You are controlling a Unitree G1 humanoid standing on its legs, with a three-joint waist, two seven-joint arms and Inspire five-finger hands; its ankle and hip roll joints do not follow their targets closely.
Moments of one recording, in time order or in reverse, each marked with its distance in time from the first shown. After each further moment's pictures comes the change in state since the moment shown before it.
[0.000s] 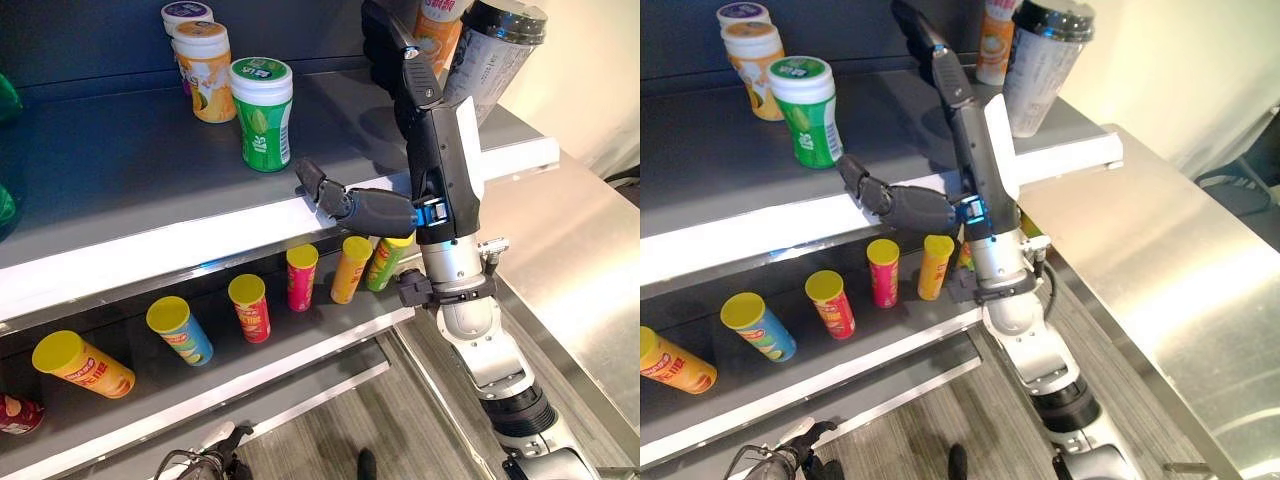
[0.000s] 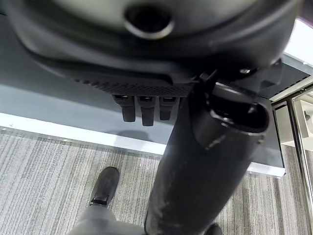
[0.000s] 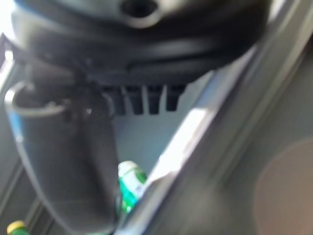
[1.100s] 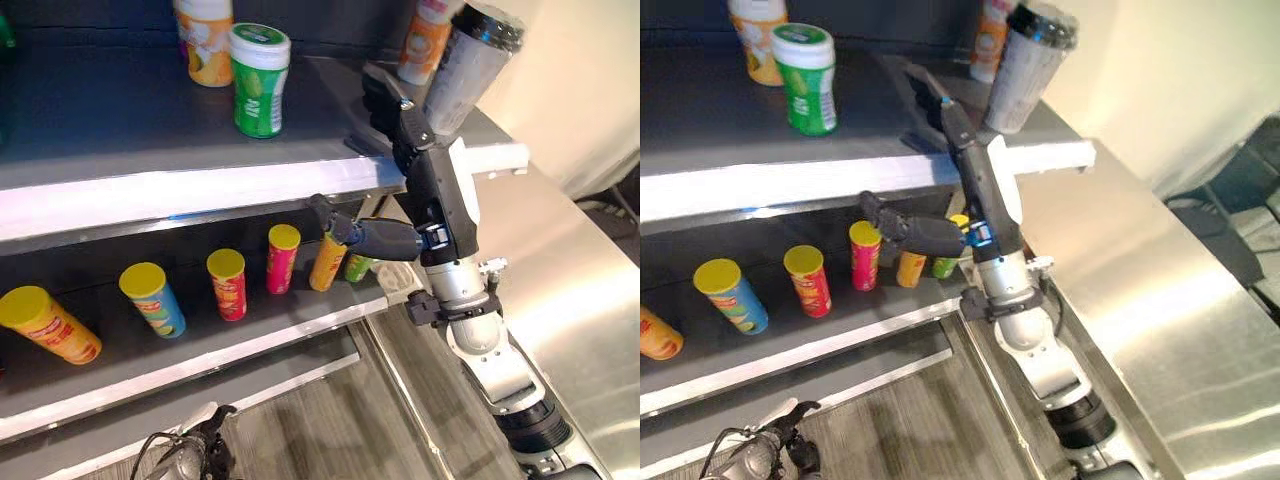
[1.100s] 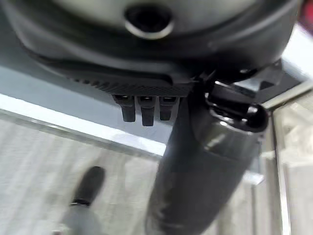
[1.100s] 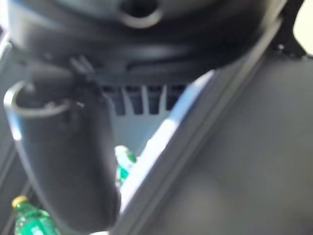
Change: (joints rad) left arm -0.041 0.085 0.021 -0.042 -0.038 -0.019 0.000; right arm 0.146 -0.077 -0.021 0.023 0.090 -0.060 0.000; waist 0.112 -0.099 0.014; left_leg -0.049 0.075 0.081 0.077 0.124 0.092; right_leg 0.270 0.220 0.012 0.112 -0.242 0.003
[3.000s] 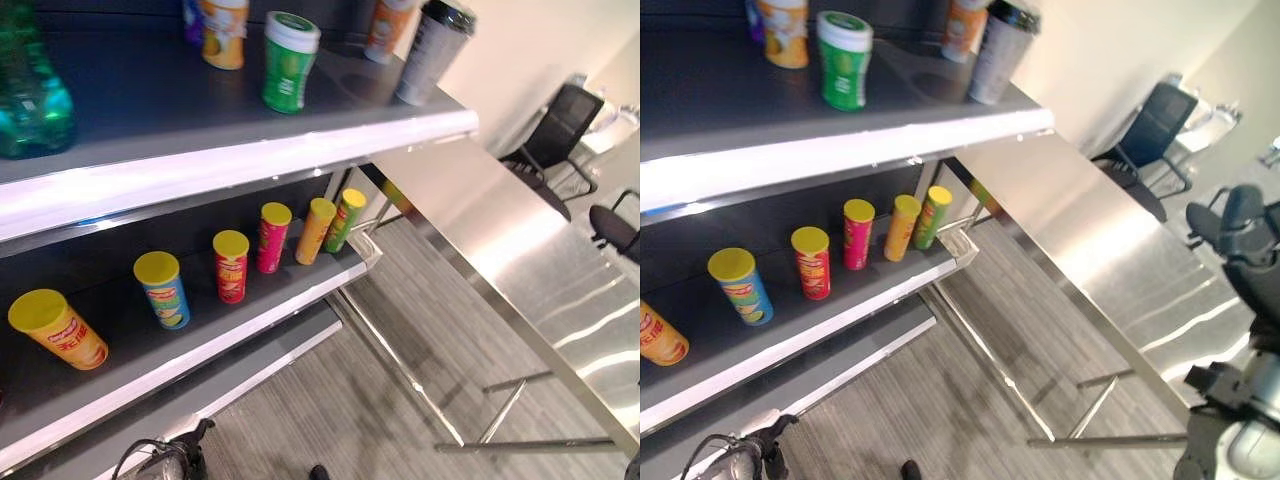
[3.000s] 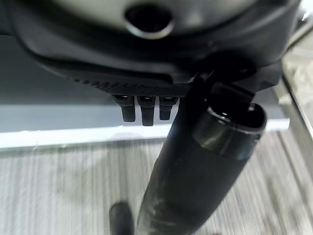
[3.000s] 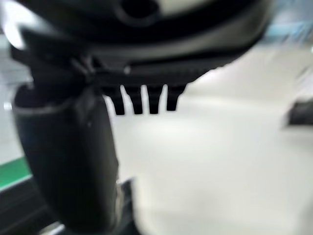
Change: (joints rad) left arm 0.024 -0.032 0.039 0.125 0.156 0.032 -0.010; right arm 0.670 0.058 -0.867 -0.125 0.474 -0.119 0.037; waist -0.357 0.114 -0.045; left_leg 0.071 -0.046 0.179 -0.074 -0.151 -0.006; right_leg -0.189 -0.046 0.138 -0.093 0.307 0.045
